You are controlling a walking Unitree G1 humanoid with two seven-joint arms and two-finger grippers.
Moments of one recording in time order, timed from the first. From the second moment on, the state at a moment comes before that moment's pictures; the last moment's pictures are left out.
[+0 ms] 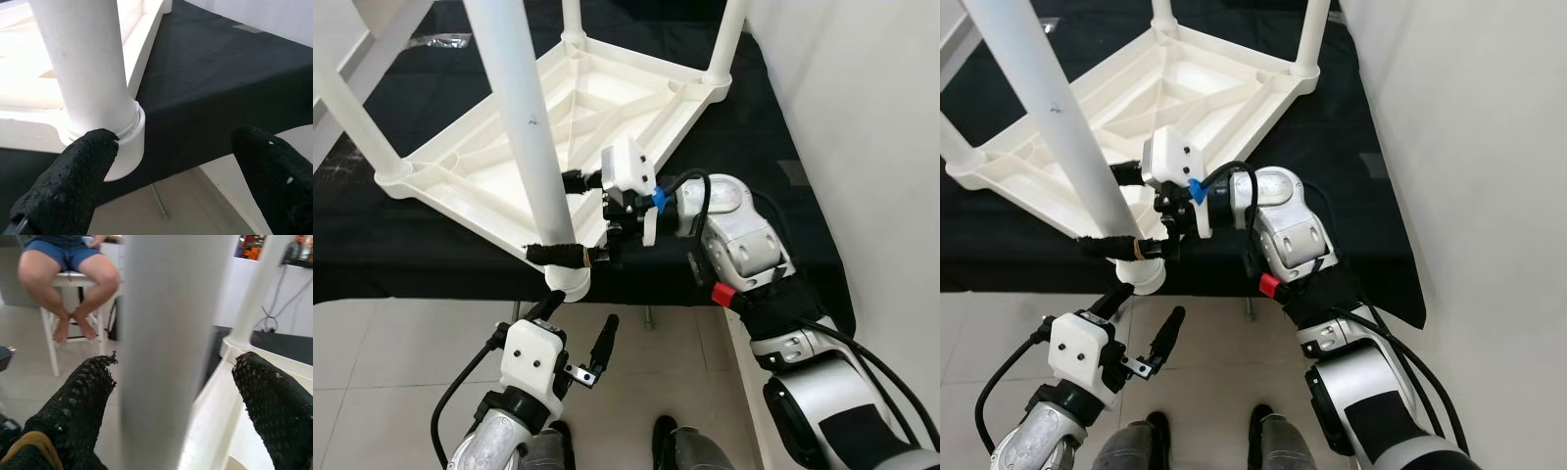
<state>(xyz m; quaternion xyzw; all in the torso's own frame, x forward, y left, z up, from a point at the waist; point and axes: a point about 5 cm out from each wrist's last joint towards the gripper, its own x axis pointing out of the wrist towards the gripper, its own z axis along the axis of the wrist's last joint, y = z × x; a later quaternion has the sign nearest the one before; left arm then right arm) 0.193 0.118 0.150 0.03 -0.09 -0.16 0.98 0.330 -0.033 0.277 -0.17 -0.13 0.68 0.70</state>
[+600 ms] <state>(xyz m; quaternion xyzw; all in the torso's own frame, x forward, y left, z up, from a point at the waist) 0.196 0.118 0.154 0.03 -0.10 -0.16 0.98 0.330 -0.022 0.266 -0.12 -0.13 0.69 0.70</state>
